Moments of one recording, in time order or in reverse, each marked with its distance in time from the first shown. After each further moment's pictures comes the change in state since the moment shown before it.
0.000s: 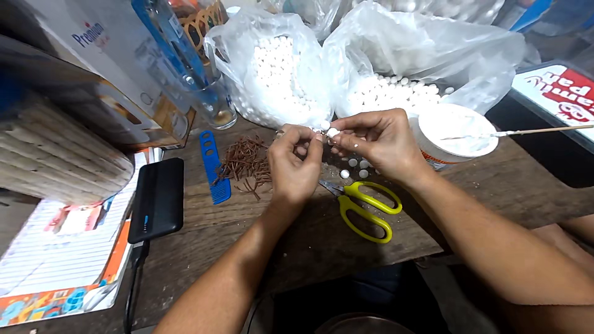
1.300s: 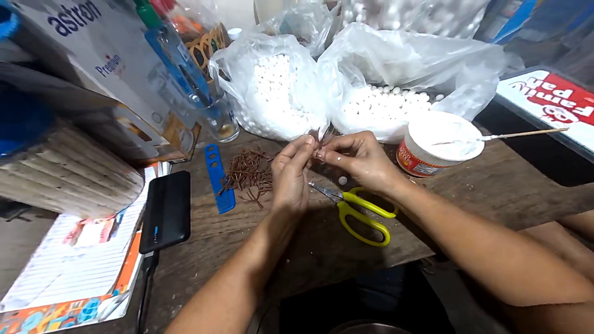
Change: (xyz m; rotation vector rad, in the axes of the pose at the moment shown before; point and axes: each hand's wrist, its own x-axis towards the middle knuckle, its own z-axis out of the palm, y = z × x) left_hand 0.004 0.008 0.006 -0.714 0.036 -0.516; right_hand -0.004 0.000 0.016 -0.034 -0.046 0.142
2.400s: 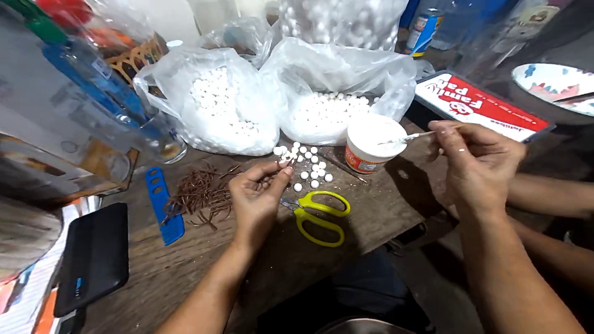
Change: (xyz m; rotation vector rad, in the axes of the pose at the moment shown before) left_hand -0.012 -0.015 -0.001 0.447 -0.208 0.427; right_hand -0.114 0.005 -0.139 -0.311 0.704 -0.320
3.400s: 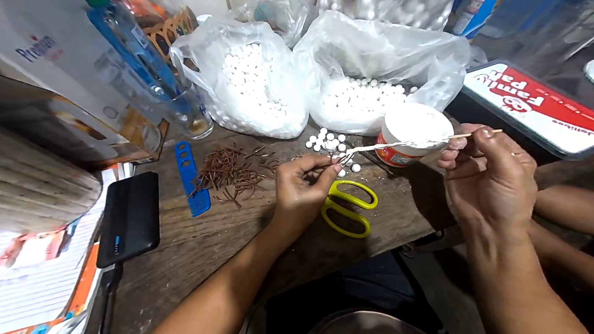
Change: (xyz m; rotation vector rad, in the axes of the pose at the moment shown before) left_hand -0.009 0.002 0.011 0.039 -0.097 0.047; right_hand -0.017 -0.030 0.048 0.503 0.110 0.422
